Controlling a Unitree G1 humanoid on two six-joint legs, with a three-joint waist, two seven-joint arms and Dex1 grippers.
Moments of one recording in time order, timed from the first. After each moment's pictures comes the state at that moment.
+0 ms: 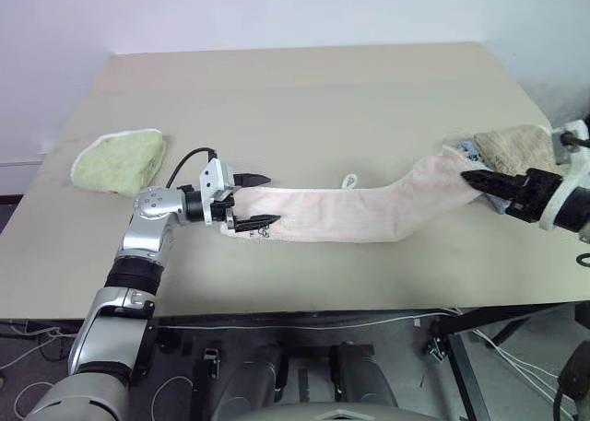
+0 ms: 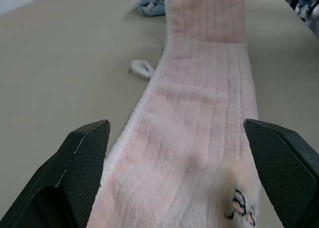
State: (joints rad) left arm -0.64 0.47 -0.06 0.55 -0.27 -0.15 -1.30; right arm -0.43 -0.85 -0.58 -0.23 0.97 1.43 0.53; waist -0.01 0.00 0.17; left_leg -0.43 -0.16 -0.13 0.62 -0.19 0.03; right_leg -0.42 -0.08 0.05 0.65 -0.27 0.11
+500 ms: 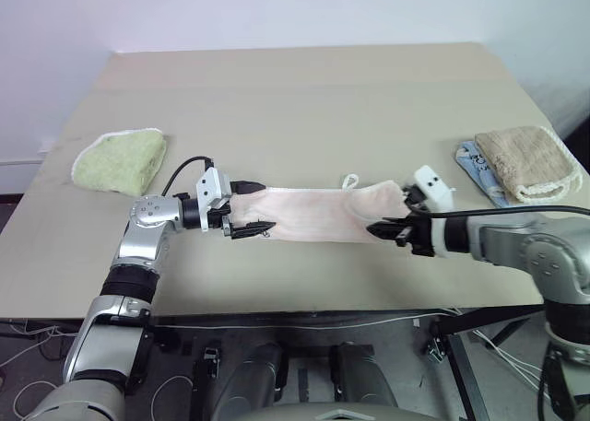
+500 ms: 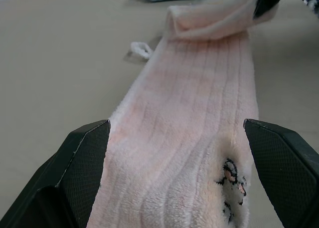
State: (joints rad) left arm -0.59 0.49 -0.06 0.52 -0.25 -0.16 -1.27; right arm -0.47 -0.72 -0.02 -0.35 0.78 1.30 0.49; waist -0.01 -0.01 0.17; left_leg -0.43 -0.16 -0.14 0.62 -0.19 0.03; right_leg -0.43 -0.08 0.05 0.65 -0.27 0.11
